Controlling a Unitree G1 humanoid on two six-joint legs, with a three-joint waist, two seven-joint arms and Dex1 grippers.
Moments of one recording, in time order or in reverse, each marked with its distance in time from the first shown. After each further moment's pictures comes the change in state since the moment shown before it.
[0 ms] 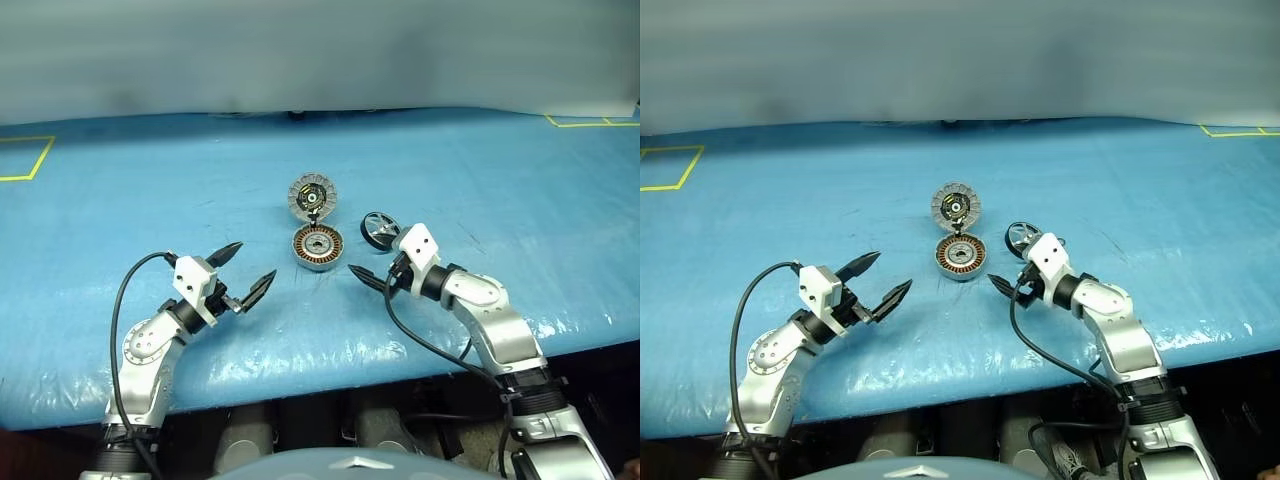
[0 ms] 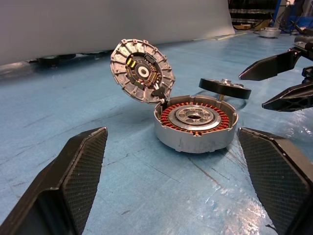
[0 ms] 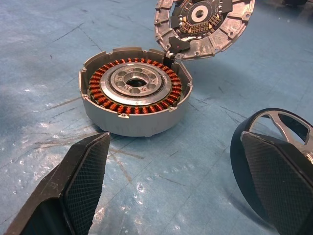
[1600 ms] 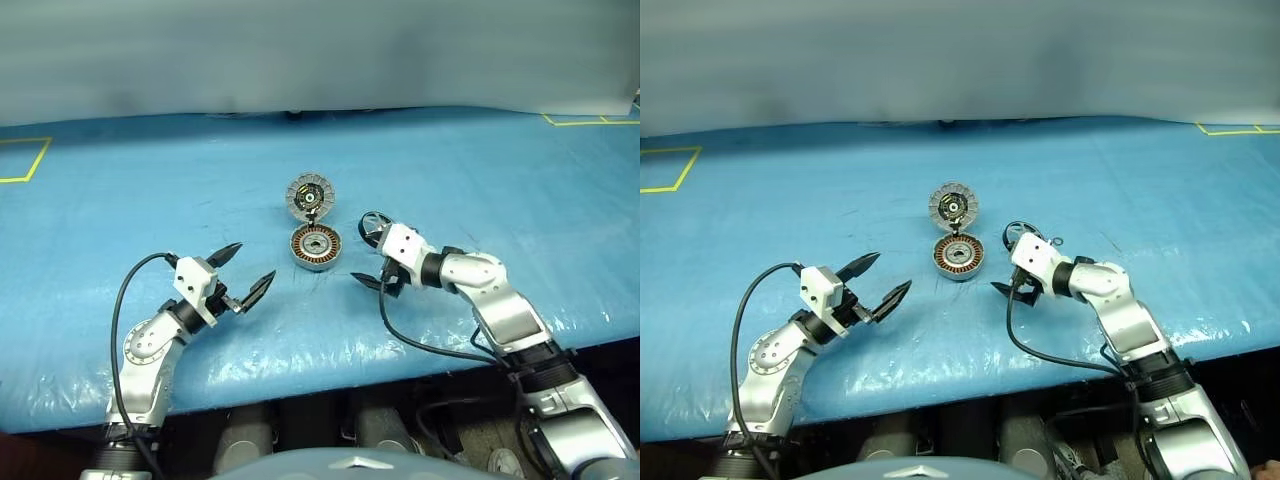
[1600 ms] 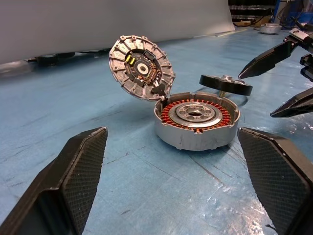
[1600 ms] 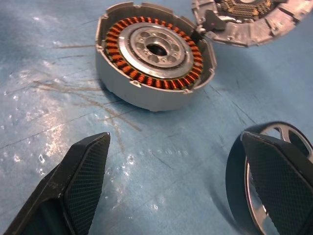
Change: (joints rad) left arm -0.004 -0.003 -0.001 0.029 0.015 -0.019 0.002; right arm -0.206 -0.164 0.200 0.028 -0.208 -0.025 0.174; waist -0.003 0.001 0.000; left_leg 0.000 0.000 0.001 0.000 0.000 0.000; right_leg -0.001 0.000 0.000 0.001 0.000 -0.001
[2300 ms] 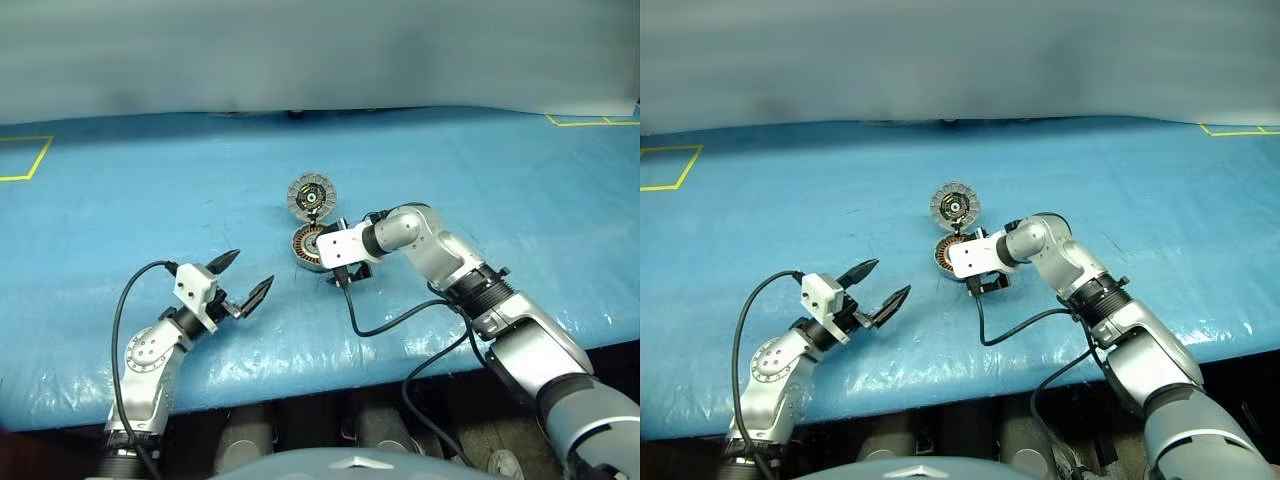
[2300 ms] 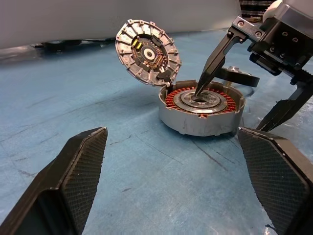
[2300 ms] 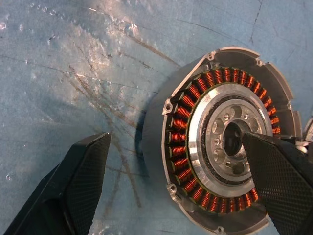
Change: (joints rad) left arm 0.036 -0.012 -0.004 0.007 0.003 -0.017 0.029; right arm -0.395 0.142 0.298 0.403 -0.280 -0.287 0.207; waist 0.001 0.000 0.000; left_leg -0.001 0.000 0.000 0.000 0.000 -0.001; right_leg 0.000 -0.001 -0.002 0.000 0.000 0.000
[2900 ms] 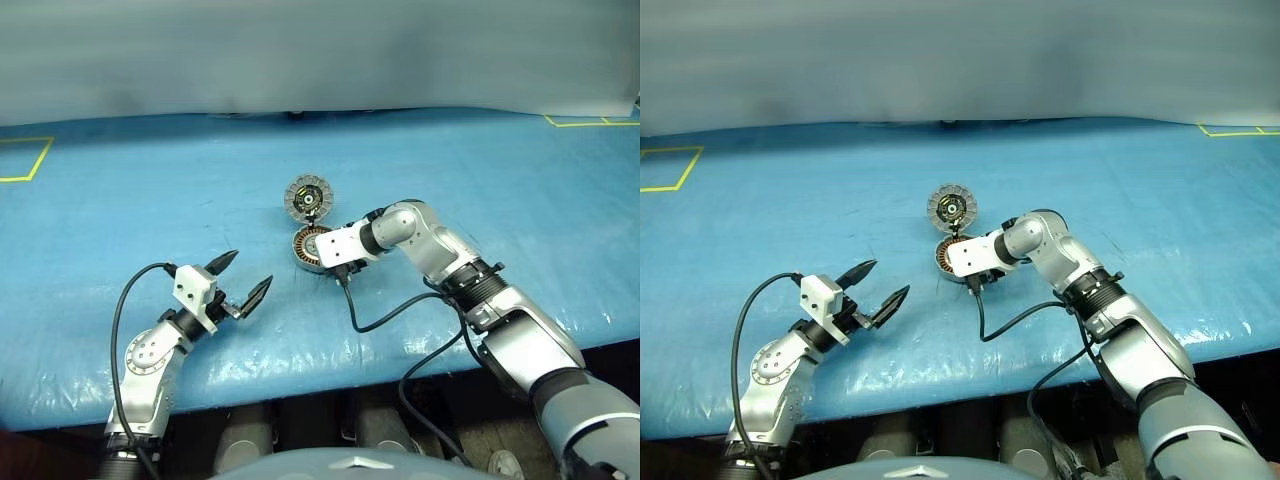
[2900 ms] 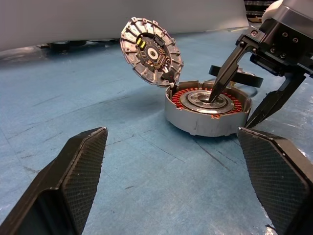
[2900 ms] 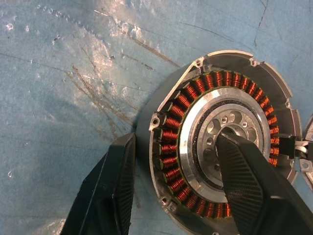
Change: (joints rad) left arm 0.006 -0.002 -0.001 0.000 0.004 -0.004 0.013; right arm -0.022 0.027 -0.020 0.059 -0.014 -0.034 0.039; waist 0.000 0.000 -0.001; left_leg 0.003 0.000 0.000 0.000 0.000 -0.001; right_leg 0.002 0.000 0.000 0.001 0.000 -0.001
